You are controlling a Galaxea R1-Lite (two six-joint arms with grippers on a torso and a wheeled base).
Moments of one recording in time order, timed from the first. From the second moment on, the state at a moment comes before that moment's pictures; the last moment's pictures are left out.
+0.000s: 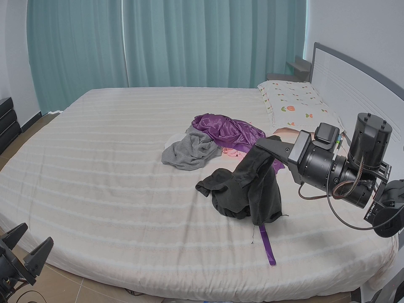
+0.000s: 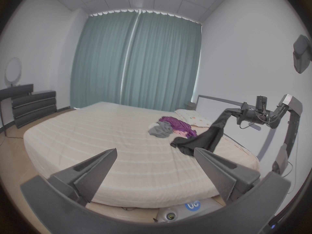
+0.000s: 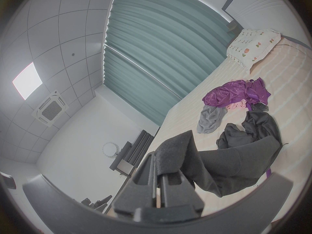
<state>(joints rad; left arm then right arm) -0.02 0.46 -0.27 -0.03 -0.18 -0.14 0.61 1.65 -0.68 -0.94 0.15 0.87</state>
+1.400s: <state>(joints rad) -0.44 2.03 -0.67 -0.69 -0.14 -0.15 0.65 1.51 -0.61 -0.90 0.12 0.77</state>
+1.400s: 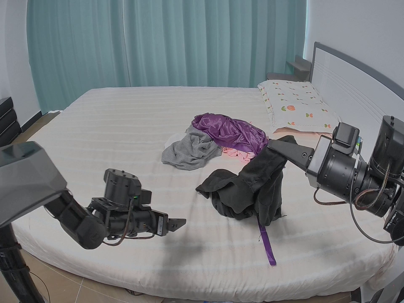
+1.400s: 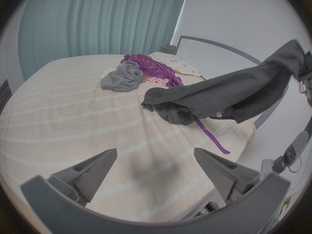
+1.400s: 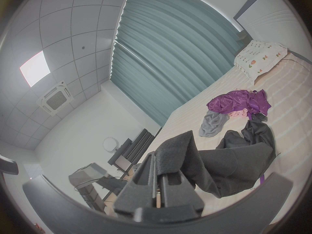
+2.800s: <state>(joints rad) -0.50 2.55 -1.19 -0.84 0.16 -0.26 0.58 1.52 -0.61 -0.91 0.14 0.77</state>
